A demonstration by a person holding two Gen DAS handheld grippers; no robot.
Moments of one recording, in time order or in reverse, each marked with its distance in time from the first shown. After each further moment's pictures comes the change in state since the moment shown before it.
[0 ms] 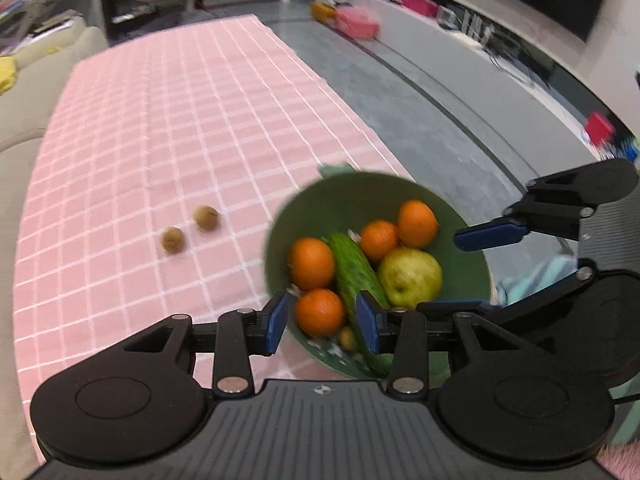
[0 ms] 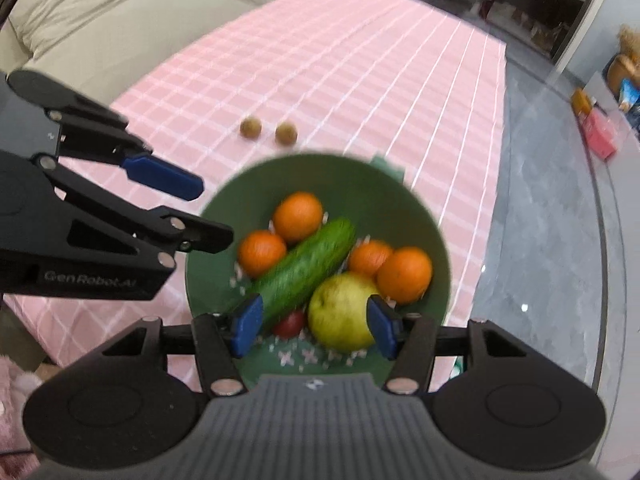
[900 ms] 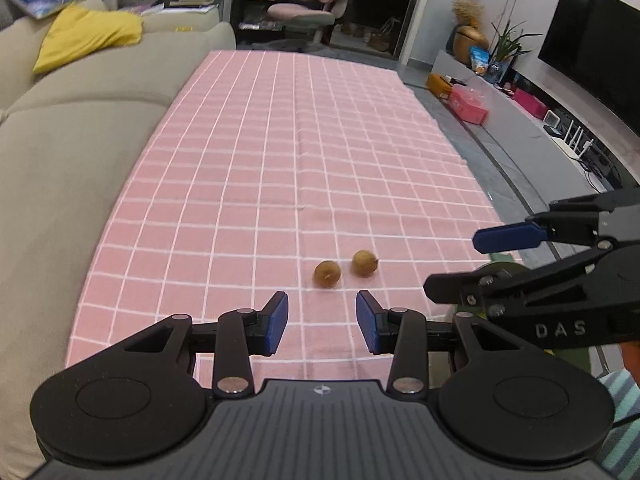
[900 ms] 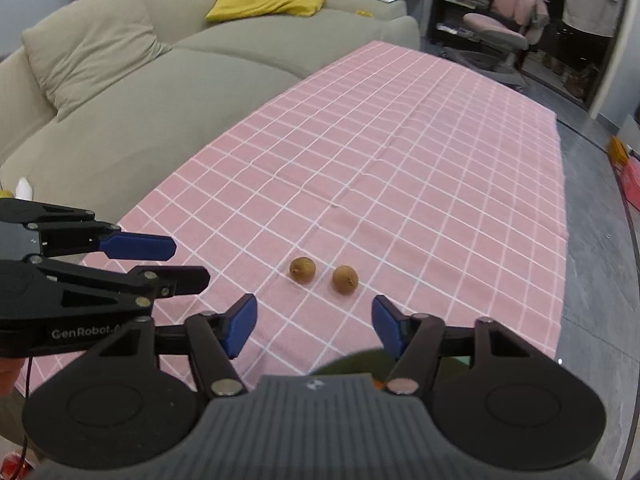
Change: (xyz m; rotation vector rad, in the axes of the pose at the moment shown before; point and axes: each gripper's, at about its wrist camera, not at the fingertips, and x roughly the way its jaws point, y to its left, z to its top) left arm -0.012 0.112 -0.022 -0.318 -0.166 0.153; right arm 0.055 0.033 0.115 -0.032 -0.144 0.121
